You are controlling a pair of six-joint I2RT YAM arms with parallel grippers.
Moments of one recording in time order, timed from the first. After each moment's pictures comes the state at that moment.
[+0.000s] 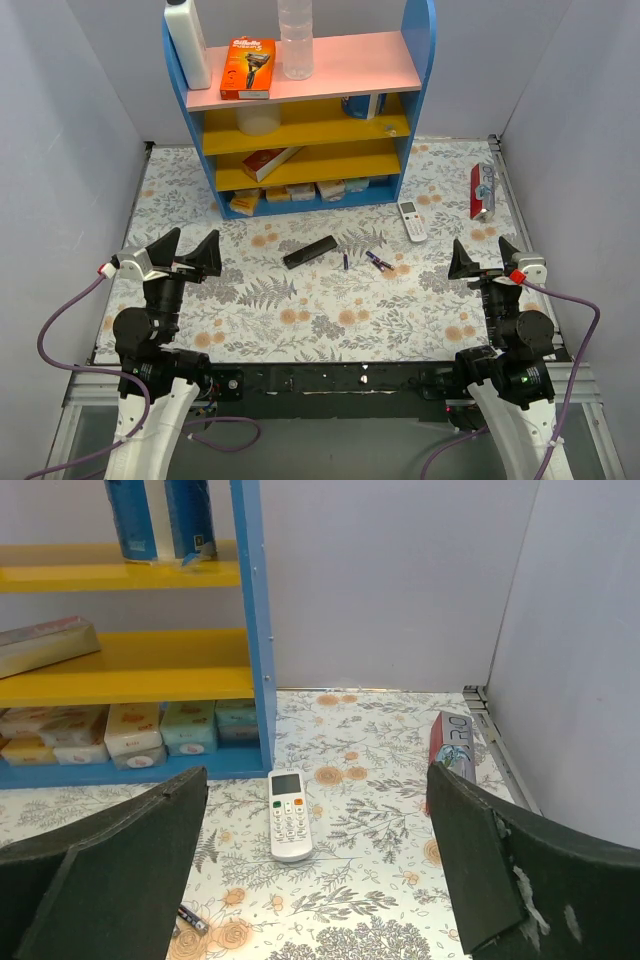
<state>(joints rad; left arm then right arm) -0.19 0.14 0.47 0.03 -0.04 -0.34 0.29 0.01 0.38 -0.11 0.19 -0.03</state>
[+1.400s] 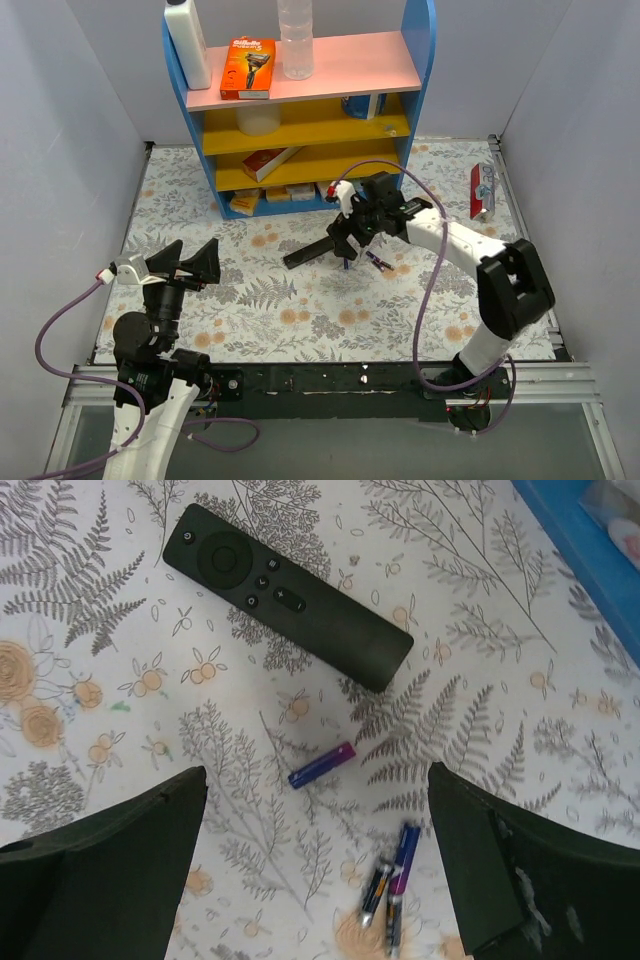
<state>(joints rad) -0.23 0.07 0.49 -0.14 -0.11 -0.43 0.59 1.60 1.16 -0.38 -0.40 -0.27</state>
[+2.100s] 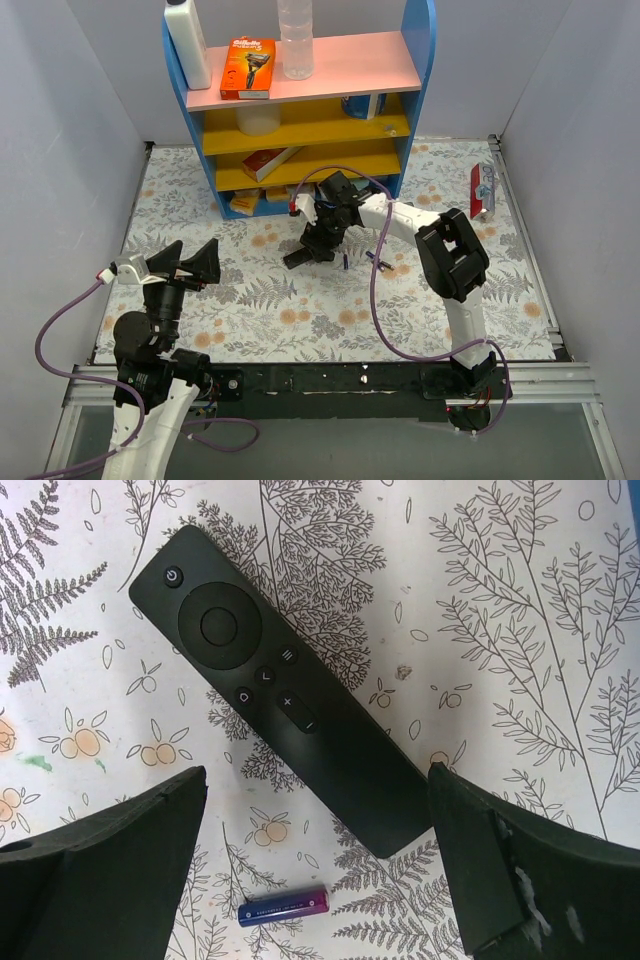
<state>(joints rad) -0.24 0.08 0.49 -0.14 -0.12 -0.43 0.69 2.08 1.57 -0.54 -0.43 -0.54</state>
